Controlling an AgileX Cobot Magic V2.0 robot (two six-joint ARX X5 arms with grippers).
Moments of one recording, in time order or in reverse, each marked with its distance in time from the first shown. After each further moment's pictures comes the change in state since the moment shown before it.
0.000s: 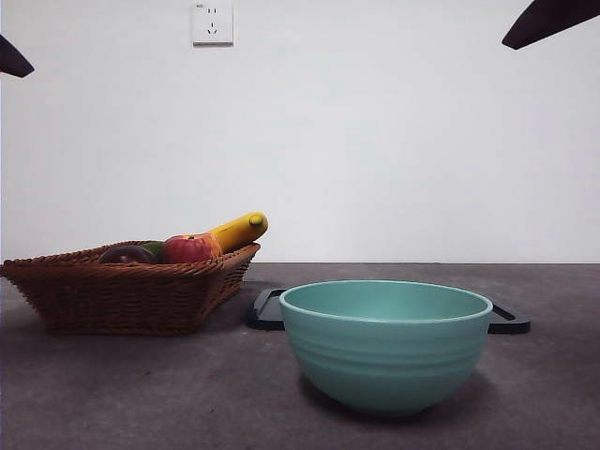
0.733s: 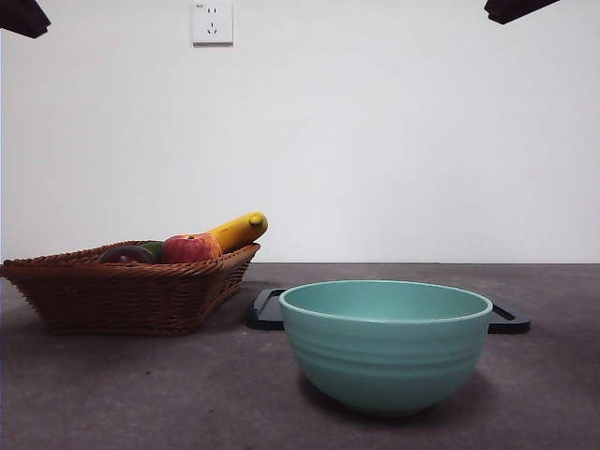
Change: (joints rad) left arm 0.000 0.000 0.000 0.000 0.000 0.000; right arm 0.000 0.000 0.000 0.000 0.000 -0.030
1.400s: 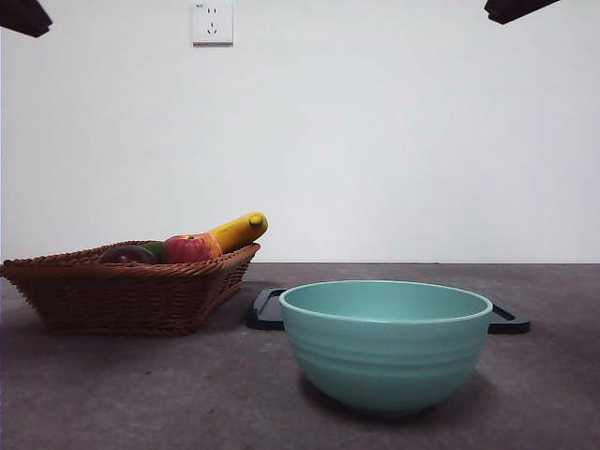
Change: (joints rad) left arm 0.000 -0.004 0.000 0.026 -0.001 0.000; right arm 0.000 0.000 0.000 0.000 0.000 0.000
